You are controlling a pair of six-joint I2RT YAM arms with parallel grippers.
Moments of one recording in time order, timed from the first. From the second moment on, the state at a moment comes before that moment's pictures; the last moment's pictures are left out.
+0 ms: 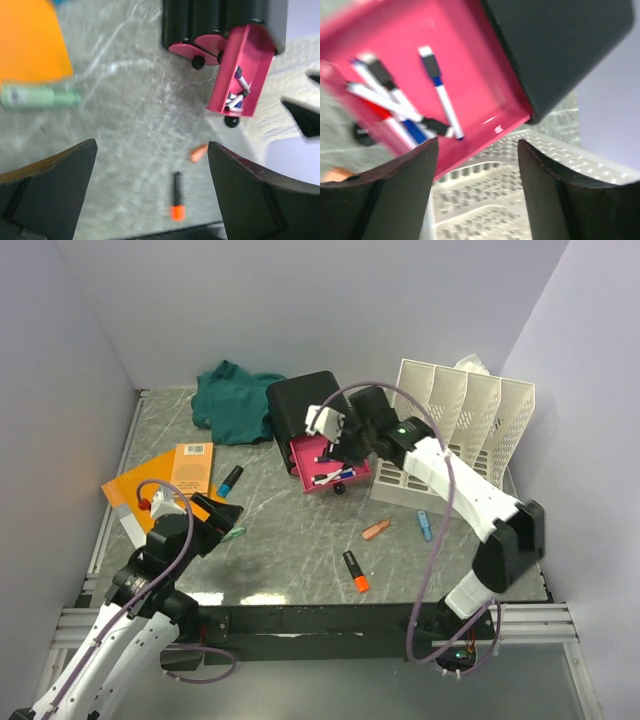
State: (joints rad) left arm -0.45 0.36 0.48 -0.57 -0.18 -1.08; right arm 0.60 1.60 1.51 -0.66 -0.07 -0.84
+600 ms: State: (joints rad) left arm -0.40 0.87 0.49 -0.77 -0.21 -1.65; right arm 0.29 0.98 0.91 -0.55 -0.62 -0.37
